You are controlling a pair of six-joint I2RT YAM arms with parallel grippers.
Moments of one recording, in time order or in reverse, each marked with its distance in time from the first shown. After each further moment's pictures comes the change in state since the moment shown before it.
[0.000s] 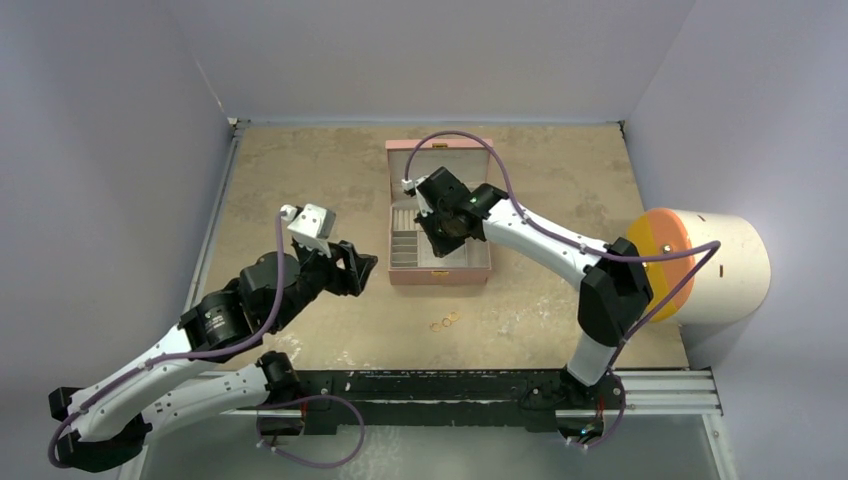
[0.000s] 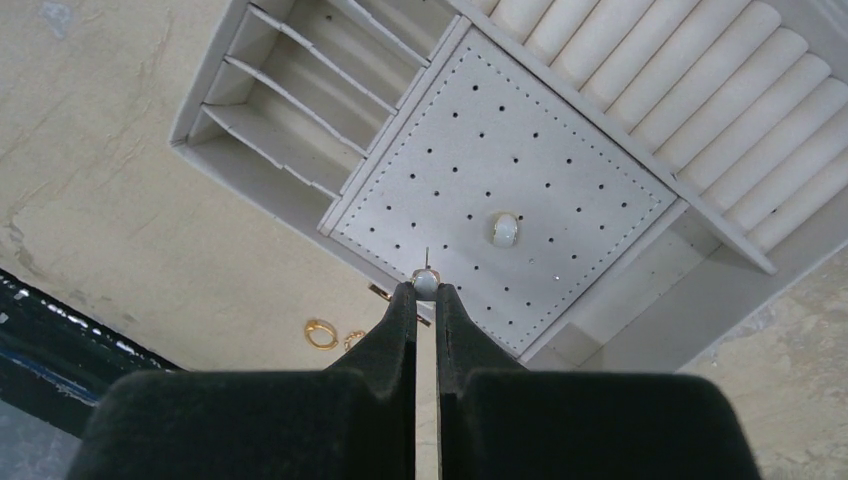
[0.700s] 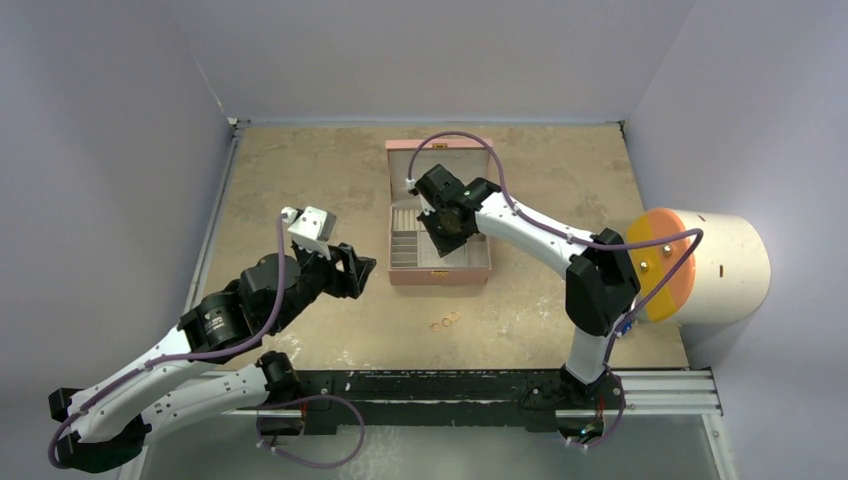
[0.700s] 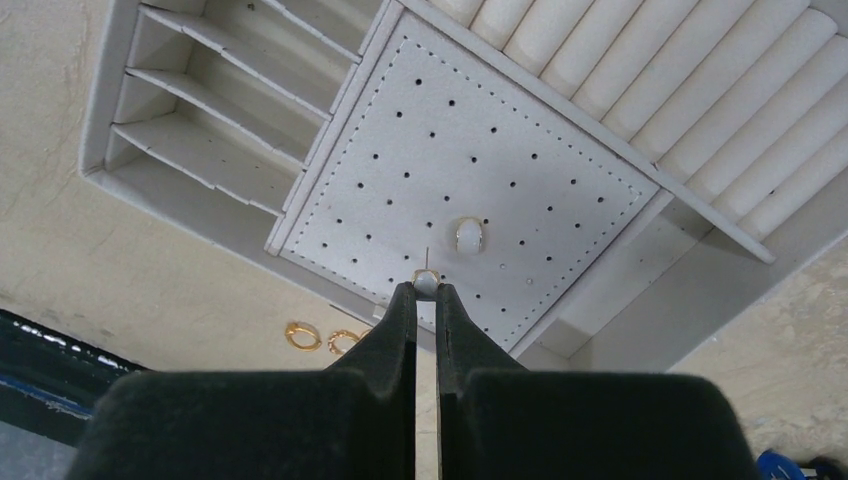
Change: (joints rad) left arm 0.000 -0.018 -0.011 -0.019 -0.002 0.000; right arm -0.027 0.088 0.061 -0.080 0.023 0.042
